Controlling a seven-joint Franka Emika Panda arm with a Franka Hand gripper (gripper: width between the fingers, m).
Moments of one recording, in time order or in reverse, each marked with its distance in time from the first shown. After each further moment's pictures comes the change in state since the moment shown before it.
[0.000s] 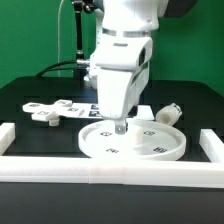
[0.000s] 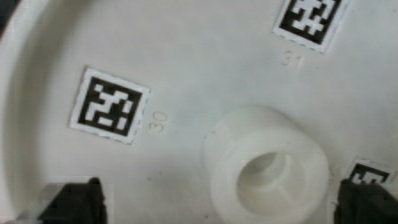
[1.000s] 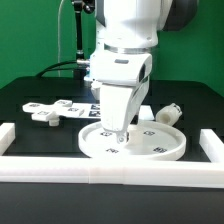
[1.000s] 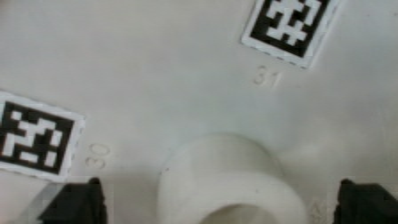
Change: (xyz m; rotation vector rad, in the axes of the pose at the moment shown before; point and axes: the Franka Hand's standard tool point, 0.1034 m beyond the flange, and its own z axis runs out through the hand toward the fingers) arm -0.002 -0.015 0.022 0.013 0.001 -0.004
